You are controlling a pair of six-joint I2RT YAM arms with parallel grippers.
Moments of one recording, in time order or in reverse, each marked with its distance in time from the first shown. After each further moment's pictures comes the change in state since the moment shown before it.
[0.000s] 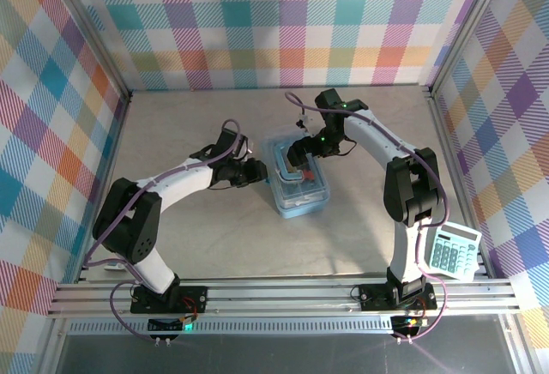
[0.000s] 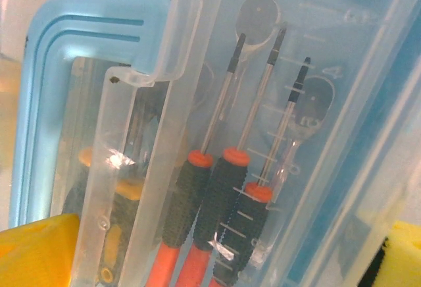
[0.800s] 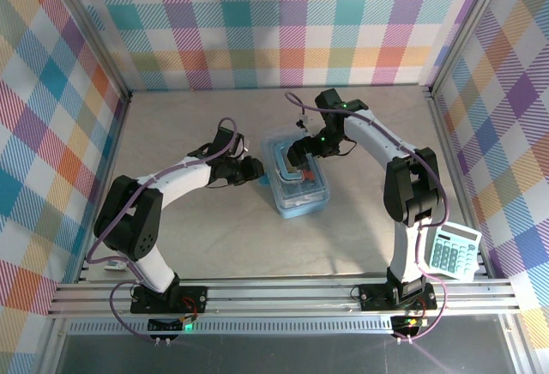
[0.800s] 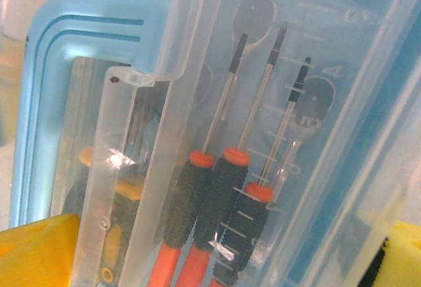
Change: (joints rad) left arm 0.016 0.021 -0.003 0.039 0.020 0.003; right arm 0.000 0.000 -0.001 0.000 -0.002 0.000
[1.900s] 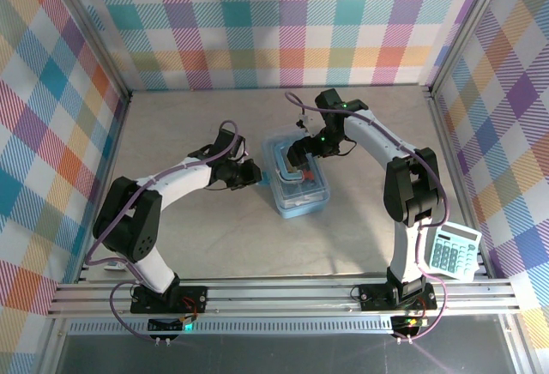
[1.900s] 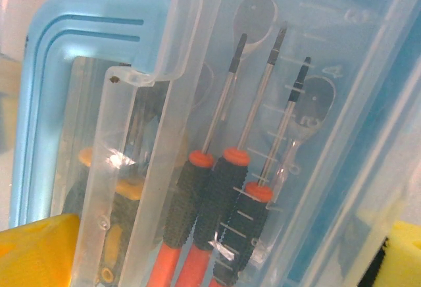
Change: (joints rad) left arm -0.011 -0.016 0.006 -0.082 -0.016 0.009; right arm 0.000 0.000 0.000 0.000 0.000 0.000
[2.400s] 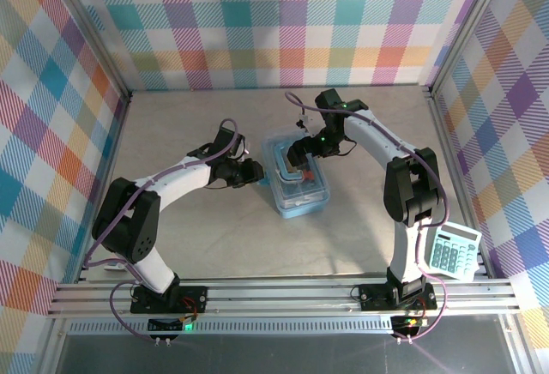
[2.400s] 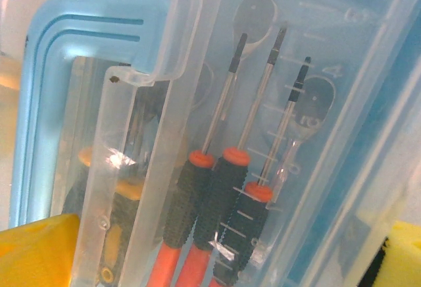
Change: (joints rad) left arm 0.000 -0.005 0.010 0.005 0.019 0.013; right arm 0.000 0.000 -0.001 0.000 0.000 0.000
